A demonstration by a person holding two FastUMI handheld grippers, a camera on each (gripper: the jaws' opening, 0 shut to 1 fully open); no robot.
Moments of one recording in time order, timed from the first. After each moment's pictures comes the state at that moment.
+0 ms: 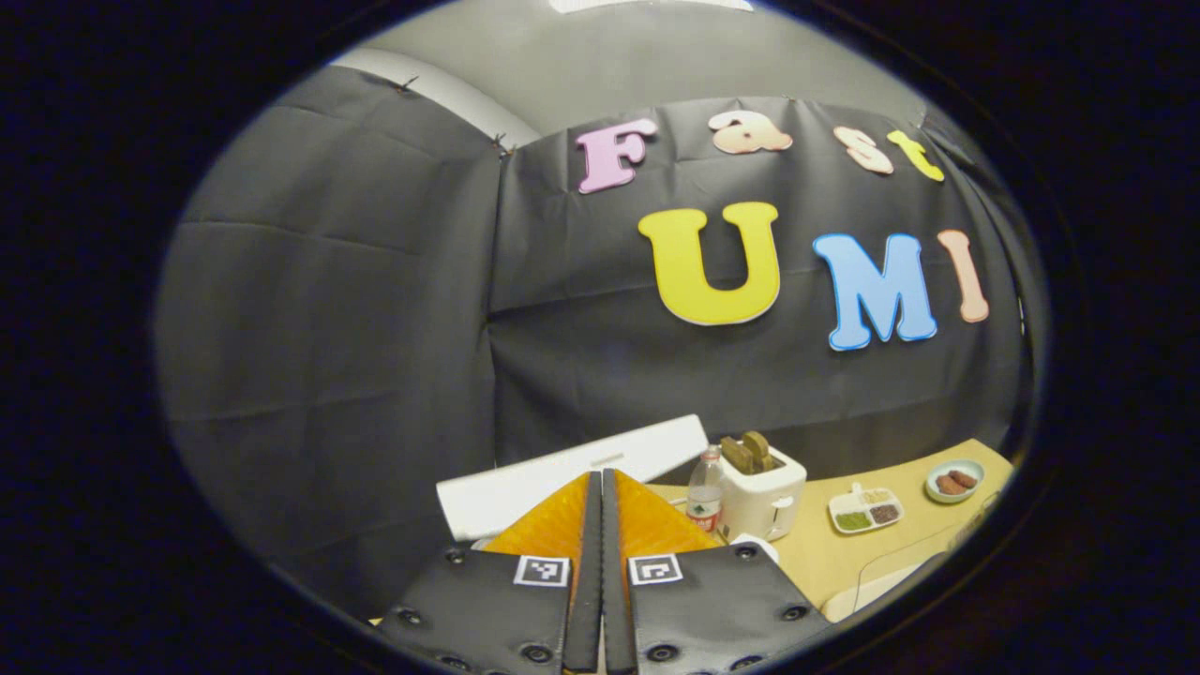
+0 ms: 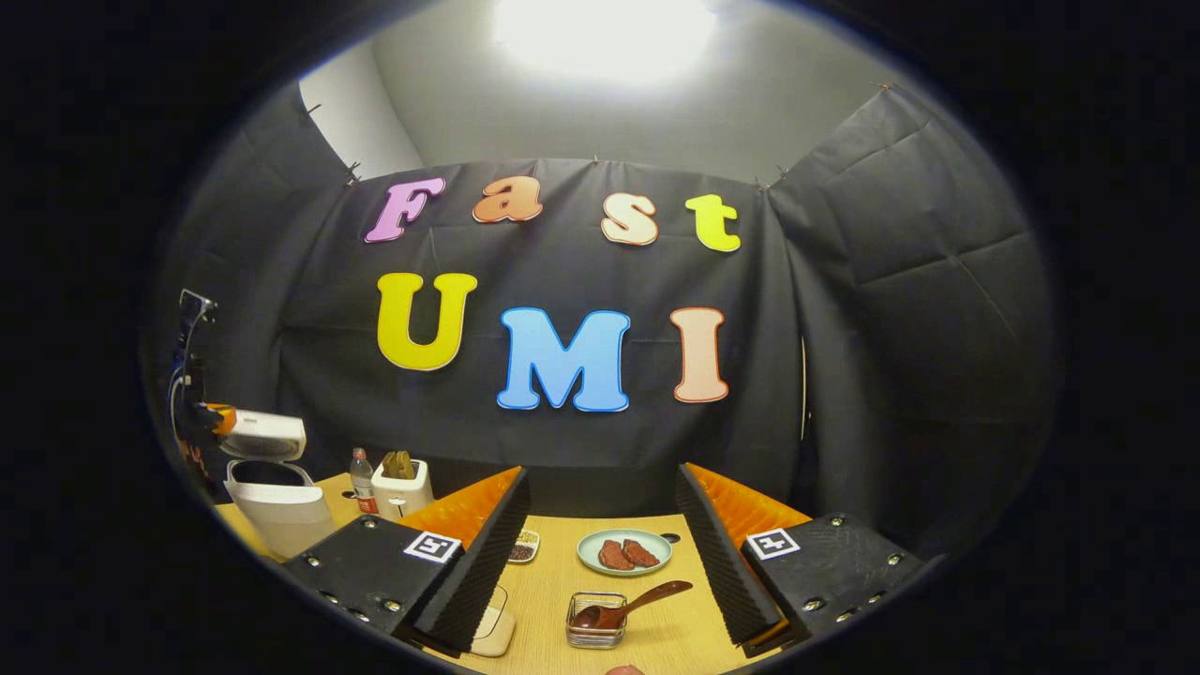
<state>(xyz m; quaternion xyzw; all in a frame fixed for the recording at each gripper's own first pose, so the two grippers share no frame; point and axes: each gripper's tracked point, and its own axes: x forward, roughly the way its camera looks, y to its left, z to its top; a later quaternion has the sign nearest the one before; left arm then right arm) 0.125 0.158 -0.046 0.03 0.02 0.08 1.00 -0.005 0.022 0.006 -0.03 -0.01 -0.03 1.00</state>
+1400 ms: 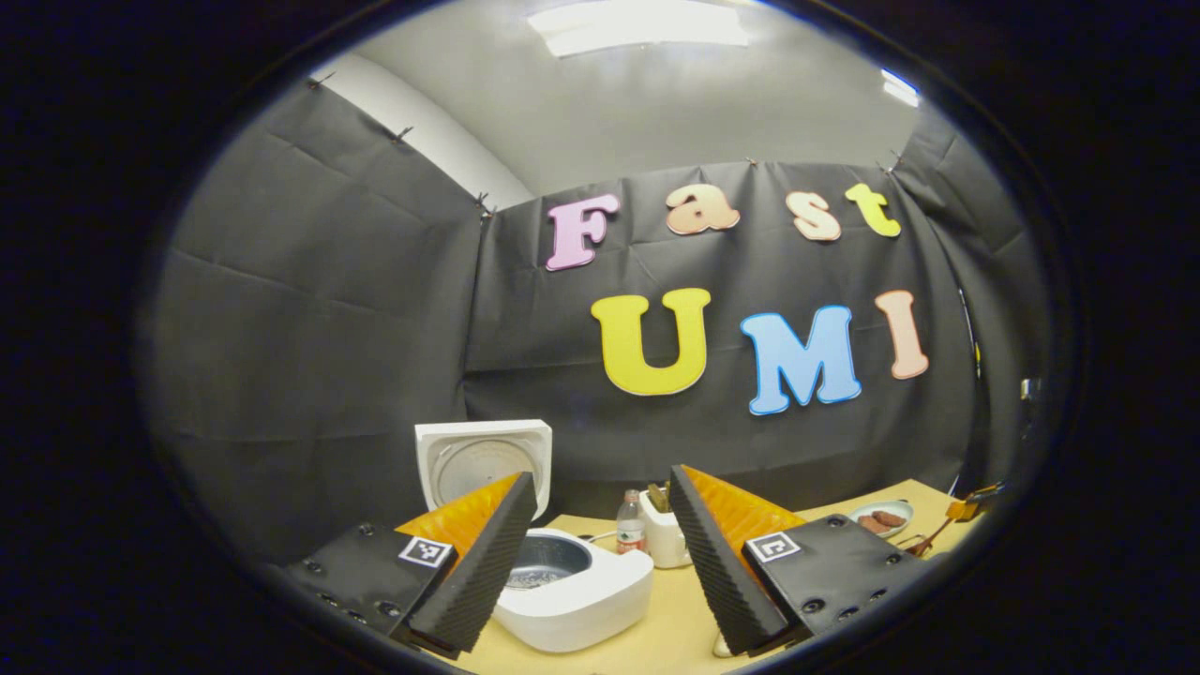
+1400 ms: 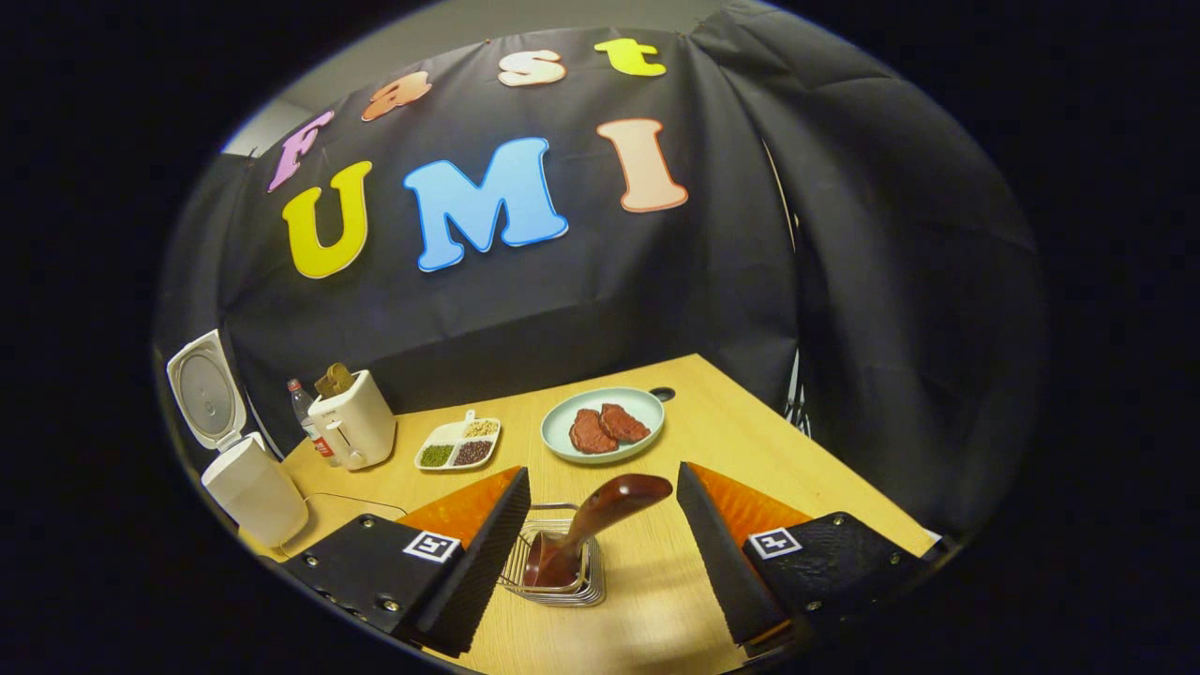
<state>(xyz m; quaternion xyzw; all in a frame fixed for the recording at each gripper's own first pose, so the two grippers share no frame) -0.002 0.061 0.033 0.03 -0.05 0.04 1.00 0.063 -0.052 -0.221 0.12 0.23 -0.06 0.96</state>
